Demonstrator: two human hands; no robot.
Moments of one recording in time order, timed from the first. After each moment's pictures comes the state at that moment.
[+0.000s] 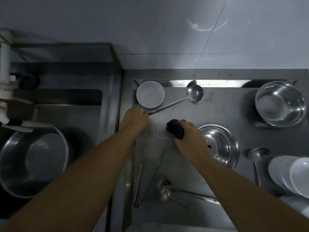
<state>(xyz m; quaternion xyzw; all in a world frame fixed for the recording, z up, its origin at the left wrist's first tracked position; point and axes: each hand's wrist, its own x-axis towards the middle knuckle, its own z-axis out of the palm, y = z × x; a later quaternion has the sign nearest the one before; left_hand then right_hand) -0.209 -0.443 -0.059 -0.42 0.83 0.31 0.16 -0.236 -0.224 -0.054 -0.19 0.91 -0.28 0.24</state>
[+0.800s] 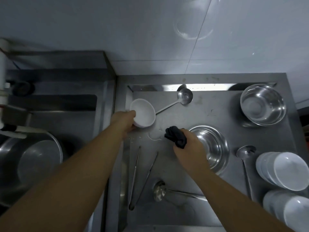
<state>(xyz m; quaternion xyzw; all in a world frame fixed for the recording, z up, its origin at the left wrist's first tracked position) -0.203 -0.455 -0.043 -0.59 0.55 0.59 0.07 -0.206 -0.192 -0.029 -0.08 0.89 -0.39 0.23</state>
